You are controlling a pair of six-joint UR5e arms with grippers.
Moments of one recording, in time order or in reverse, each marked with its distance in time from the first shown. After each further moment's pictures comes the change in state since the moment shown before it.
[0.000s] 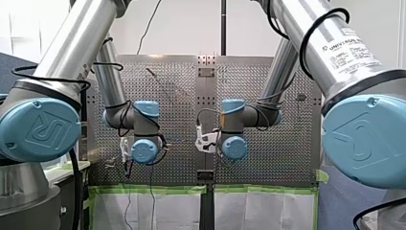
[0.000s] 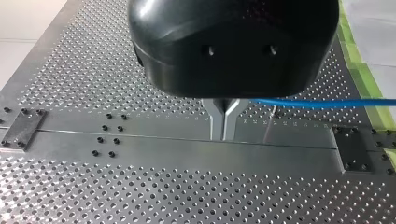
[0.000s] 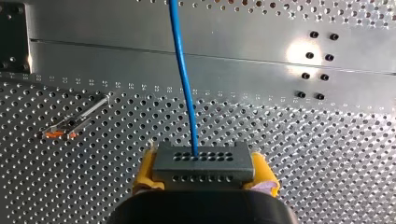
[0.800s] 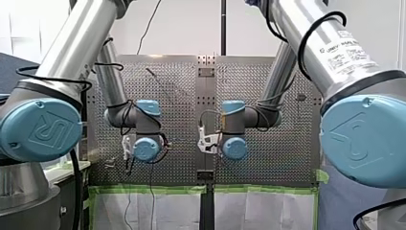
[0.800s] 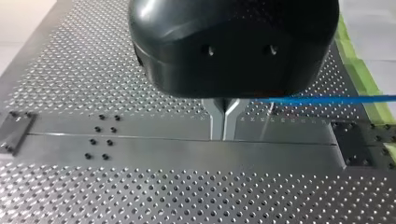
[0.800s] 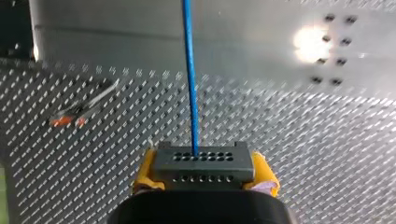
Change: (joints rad) left arm 0.022 -0.002 0.041 -0.041 0.034 0.041; right arm -0.025 0.030 -0.030 0.030 0.029 0.030
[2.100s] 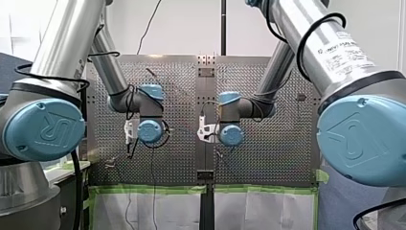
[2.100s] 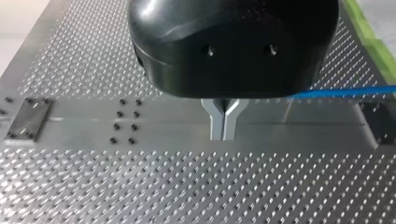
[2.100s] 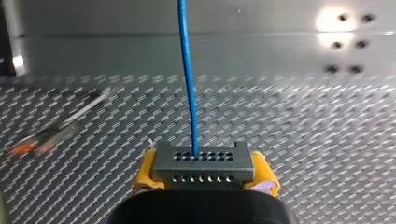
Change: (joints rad) left arm 0.035 0.134 0.068 -0.202 -0.005 0.022; right arm -0.022 -0.017 -0.149 0.190 -0.032 0.105
